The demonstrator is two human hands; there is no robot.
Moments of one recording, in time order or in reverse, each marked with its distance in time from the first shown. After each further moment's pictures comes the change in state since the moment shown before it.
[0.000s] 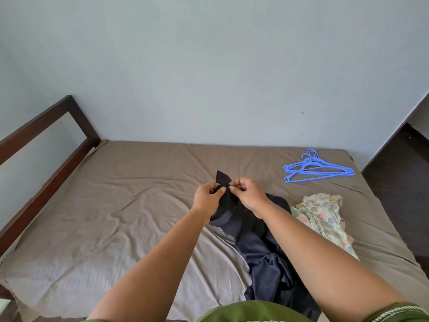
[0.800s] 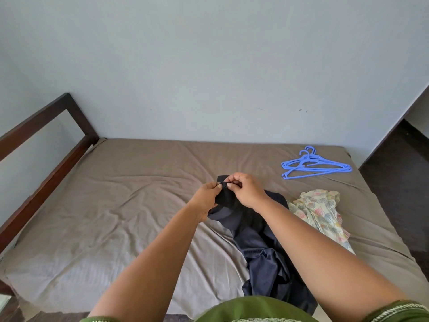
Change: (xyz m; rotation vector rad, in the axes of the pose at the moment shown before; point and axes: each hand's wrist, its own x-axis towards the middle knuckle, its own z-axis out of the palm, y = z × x) left_hand -0.006 0.005 0.003 -0.227 -0.204 -0.228; right_hand -0.009 -0.005 -0.006 -0.256 0.006 -0.199
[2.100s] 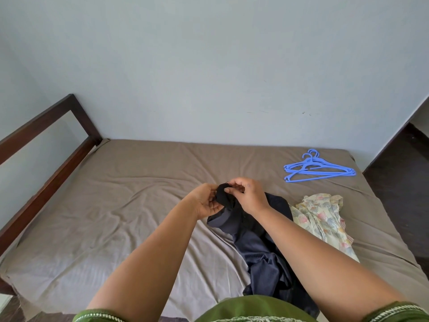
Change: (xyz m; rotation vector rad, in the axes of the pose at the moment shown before) left_hand -0.001 0.025 -0.007 -0.312 -0.006 -0.384; right_hand 0.004 0.017 0.008 0.026 0.129 -0.200
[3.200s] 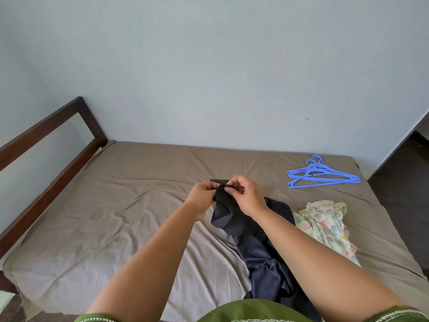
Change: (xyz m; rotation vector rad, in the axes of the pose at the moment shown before) left_hand 0.014 -0.003 -0.014 0.234 -0.008 0.497; right_hand 0.003 -0.018 0.001 0.092 0.038 -0.020
